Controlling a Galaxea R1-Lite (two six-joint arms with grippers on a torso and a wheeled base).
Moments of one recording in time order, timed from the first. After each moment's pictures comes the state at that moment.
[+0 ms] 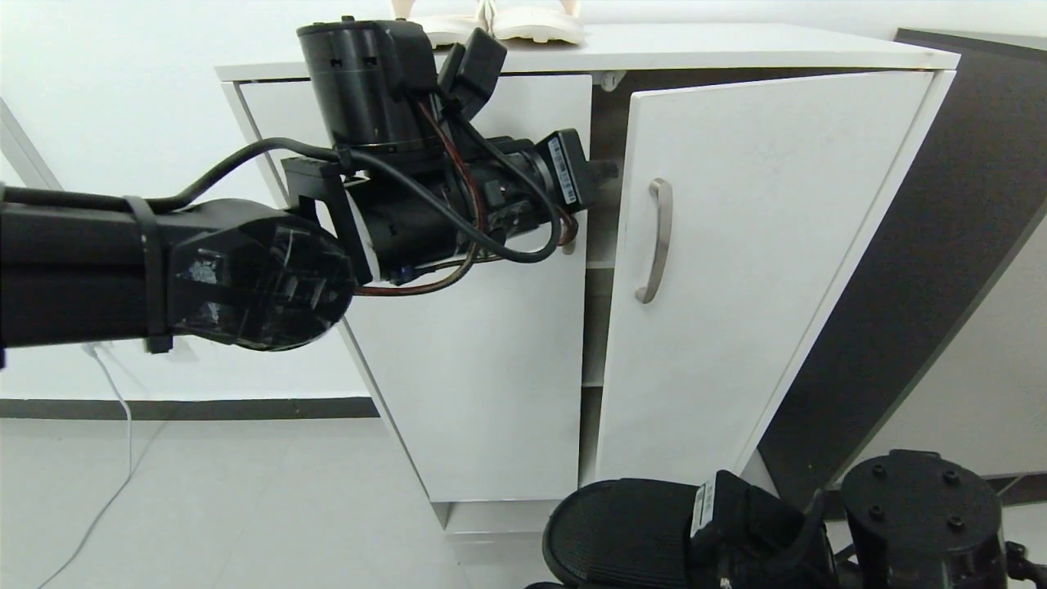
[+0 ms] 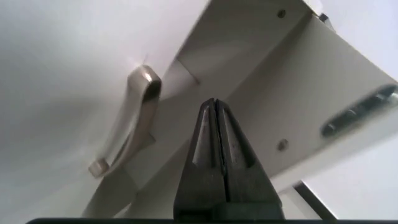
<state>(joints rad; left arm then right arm) -0.66 1.82 -1.45 -0.46 -0.23 -0.40 0.97 1.59 -0.42 -0.74 0.19 -0.06</state>
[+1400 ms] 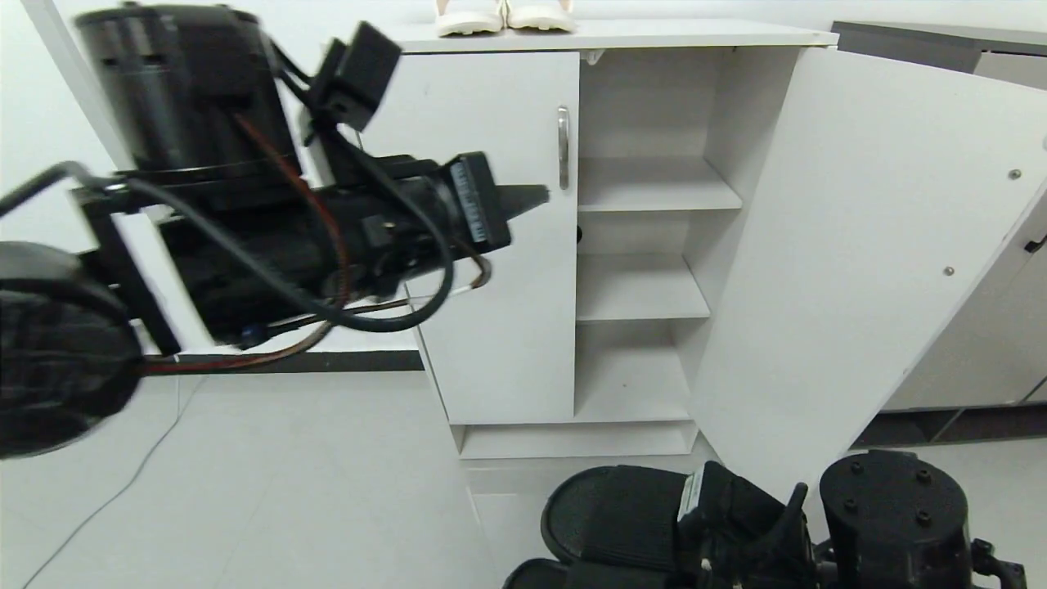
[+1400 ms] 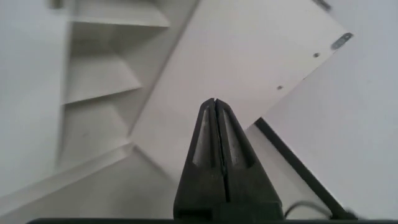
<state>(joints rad) -0.64 1.52 -1.11 -0.45 -0.15 -0.36 0.94 1.67 -0.40 -0.89 0.17 -0.07</state>
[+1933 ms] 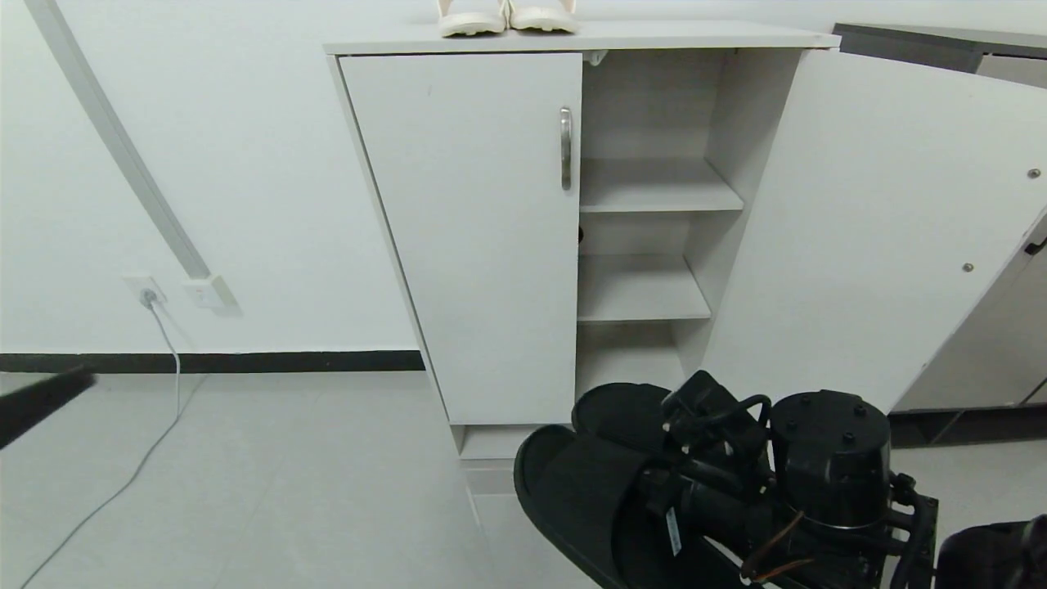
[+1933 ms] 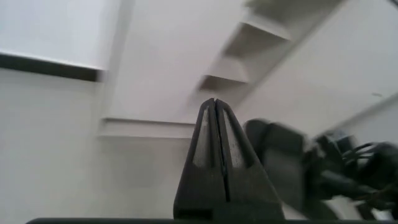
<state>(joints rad) -0.16 0.66 -0.55 -0.08 -0.06 -0.36 0.83 1.80 -0.53 -1.00 -0.06 0.00</state>
